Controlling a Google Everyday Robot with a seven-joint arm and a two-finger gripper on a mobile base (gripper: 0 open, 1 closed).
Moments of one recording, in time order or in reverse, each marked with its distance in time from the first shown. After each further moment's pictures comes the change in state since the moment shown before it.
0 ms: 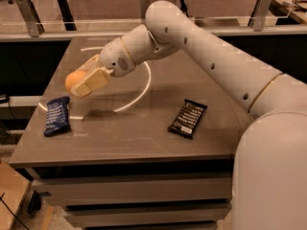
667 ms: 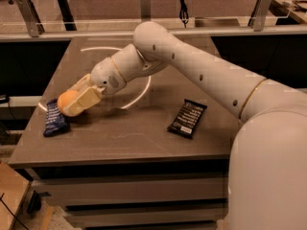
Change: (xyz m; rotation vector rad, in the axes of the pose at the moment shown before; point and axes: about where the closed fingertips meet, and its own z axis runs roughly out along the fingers) arm 0.027 0.017 0.046 -0.081 0.001 0.041
